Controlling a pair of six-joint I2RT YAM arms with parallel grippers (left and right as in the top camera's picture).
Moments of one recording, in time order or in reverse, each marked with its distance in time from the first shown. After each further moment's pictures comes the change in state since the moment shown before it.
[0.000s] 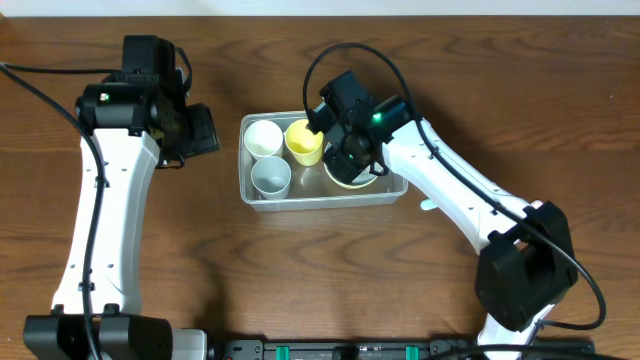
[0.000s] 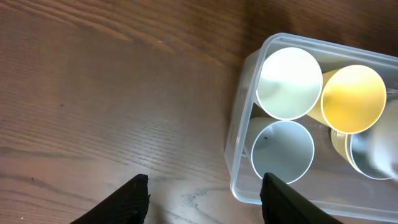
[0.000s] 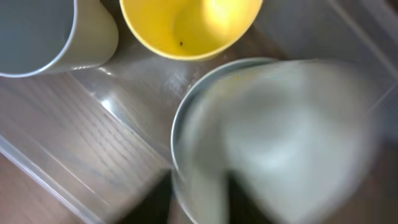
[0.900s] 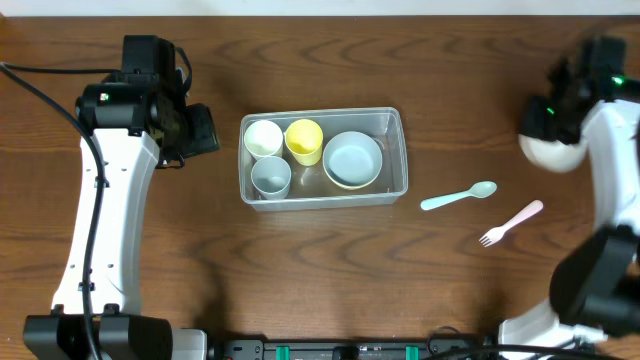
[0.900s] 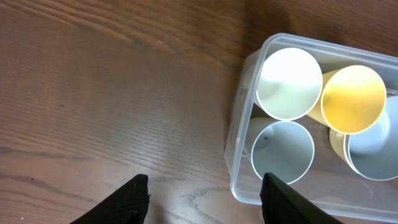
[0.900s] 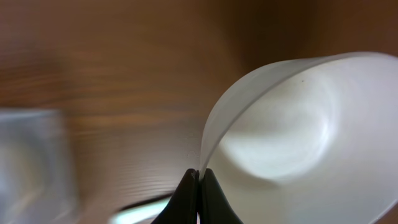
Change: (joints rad) left arm 0.000 0.000 0.000 0.001 0.000 0.000; right arm -0.771 -0.172 -0.022 -0.052 -0.028 0.187
